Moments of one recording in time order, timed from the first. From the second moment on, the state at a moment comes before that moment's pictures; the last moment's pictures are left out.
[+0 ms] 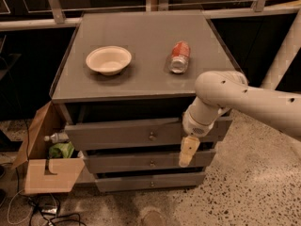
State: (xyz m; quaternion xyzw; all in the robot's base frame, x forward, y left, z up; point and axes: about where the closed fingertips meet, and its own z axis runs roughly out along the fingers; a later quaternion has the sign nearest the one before) arm 0.532 -0.133 0.647 -0.63 0.77 0.08 0.10
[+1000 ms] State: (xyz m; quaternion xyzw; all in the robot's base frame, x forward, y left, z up) arm 0.489 -0.143 0.657 -0.61 0.78 0.09 0.09
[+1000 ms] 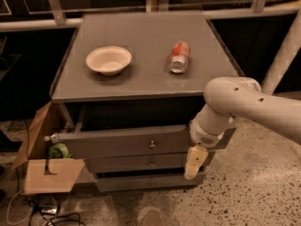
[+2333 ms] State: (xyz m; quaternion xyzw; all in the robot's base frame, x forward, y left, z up) arm 0.486 -0.143 0.693 -0.61 0.78 0.08 0.11
